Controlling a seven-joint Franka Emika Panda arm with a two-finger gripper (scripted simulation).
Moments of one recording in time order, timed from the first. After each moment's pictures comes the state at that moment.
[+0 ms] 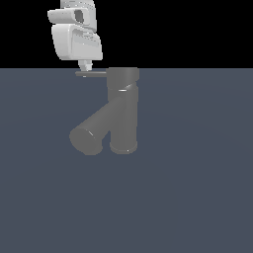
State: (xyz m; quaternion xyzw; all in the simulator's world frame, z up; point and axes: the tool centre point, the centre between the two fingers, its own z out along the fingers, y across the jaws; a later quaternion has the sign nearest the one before) arm 0.040 0.127 0.270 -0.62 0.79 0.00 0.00
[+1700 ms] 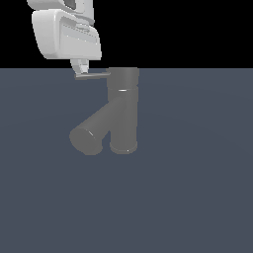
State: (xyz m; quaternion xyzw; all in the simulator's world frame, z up) arm -0.045 0.116 0.270 -0.62 0.78 0.00 0.01
